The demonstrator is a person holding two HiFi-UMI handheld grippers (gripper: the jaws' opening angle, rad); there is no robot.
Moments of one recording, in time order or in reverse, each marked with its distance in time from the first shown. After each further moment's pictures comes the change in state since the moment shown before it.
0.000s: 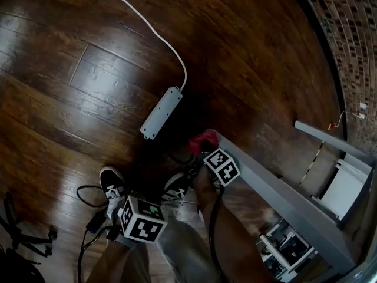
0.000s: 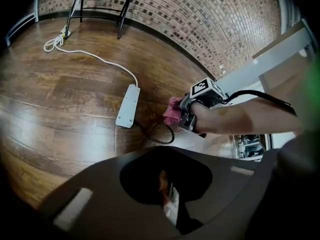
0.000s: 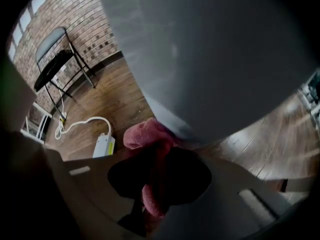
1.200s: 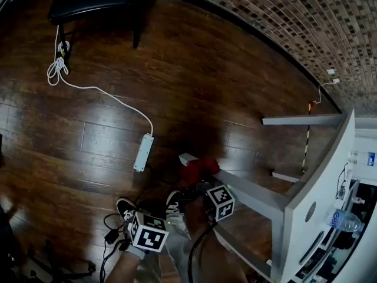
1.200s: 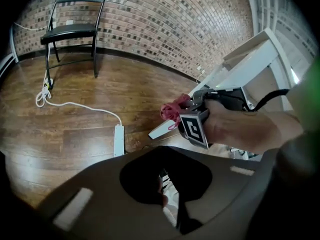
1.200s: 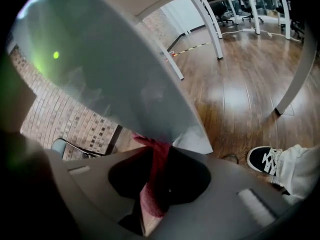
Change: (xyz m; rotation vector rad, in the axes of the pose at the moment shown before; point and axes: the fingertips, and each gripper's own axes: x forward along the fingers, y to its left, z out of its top) left arm -0.152 -0.117 0.097 0.241 -0.047 -0.024; right arm -0.252 0.045 0.108 0.756 -0.345 0.174
